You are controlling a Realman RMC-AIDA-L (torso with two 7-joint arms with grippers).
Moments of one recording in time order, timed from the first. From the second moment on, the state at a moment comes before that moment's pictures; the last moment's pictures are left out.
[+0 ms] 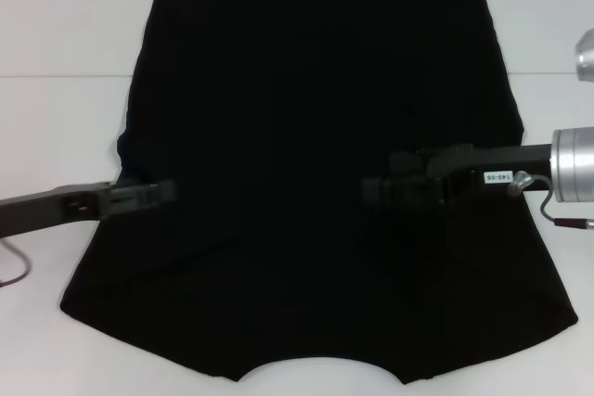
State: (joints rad) left arm -0.52 -2.10 0.37 0.79 2.22 1.53 -1.88; right arm 0.72 2.06 -0.79 -0.63 -2.08 -1.39 1.80
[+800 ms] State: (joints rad) left arm -0.51 -2.07 0.33 0.93 2.58 1.57 -2.05; right arm 0.75 2.03 -0.88 -0.64 -2.08 -1.41 1.82
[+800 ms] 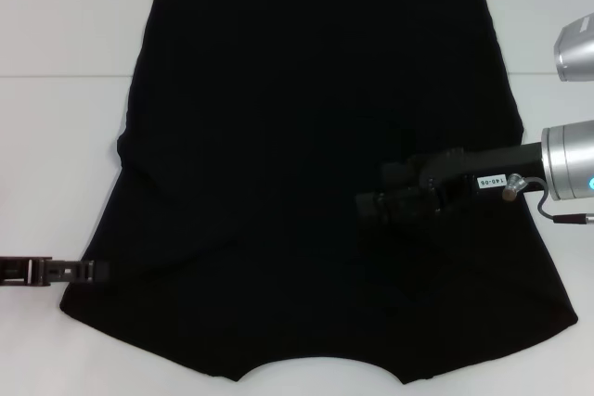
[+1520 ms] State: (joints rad) left arm -0.51 -2.07 0.37 0.92 2.64 1.58 -2.04; right arm 0.75 2.02 -0.87 -0.64 -2.07 -1.41 1.83
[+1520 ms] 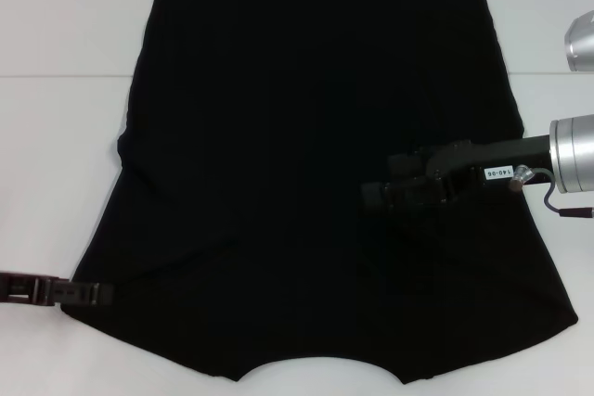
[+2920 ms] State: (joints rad) left arm -0.57 -2.07 0.42 0.88 2.64 1.56 -2.01; right arm 0.74 2.02 -0.81 -0.66 -2.07 -1.44 1.83
